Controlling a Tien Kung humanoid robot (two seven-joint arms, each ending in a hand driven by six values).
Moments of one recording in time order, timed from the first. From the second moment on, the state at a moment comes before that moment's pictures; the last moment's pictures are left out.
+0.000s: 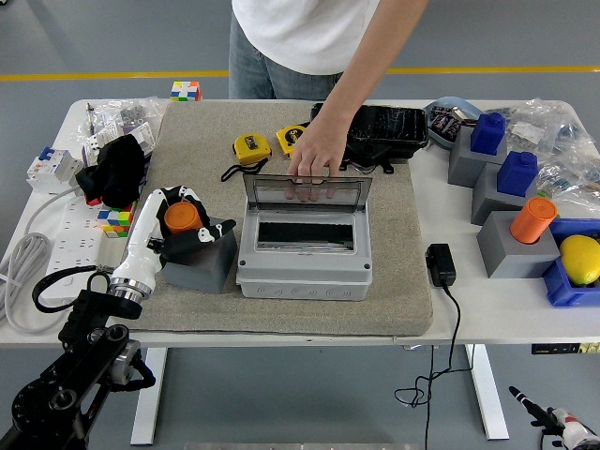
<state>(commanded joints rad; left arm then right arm) -0.15 0.04 -1.21 -1.16 1.28 0.16 -0.32 0.21 -0.13 0.92 0.21 -1.23 -0.10 0.05</state>
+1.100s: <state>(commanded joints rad) -0.17 0.06 -1.23 -1.22 1.33 0.22 -0.31 0.21 -0.13 0.91 0.21 -1.23 -0.10 0.06</state>
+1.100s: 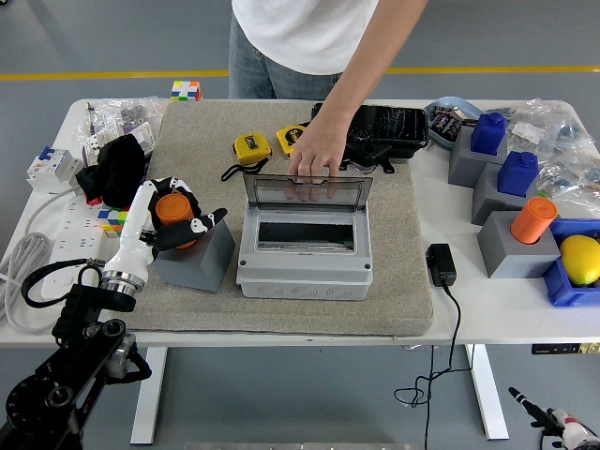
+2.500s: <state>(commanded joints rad) -0.20 0.29 -0.98 -1.78 2.27 0.24 0.01 0.23 -0.15 0.93 0.21 -1.24 -0.10 0.05</state>
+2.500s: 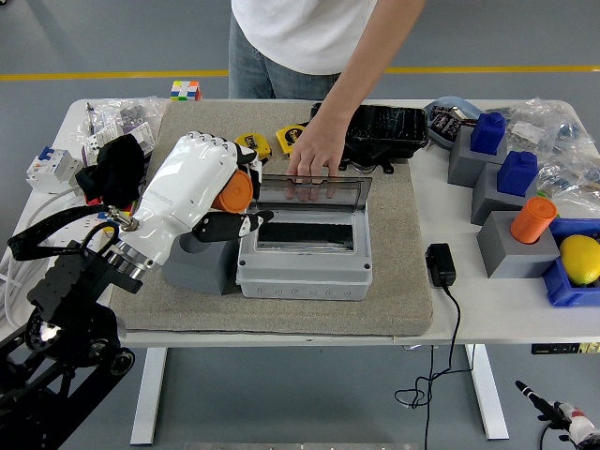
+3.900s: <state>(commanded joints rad) -0.43 0.10 -0.71 -1.35 2.26 0.29 -0.02 0.23 -0.15 0.90 0.19 -1.23 -0.10 0.05</state>
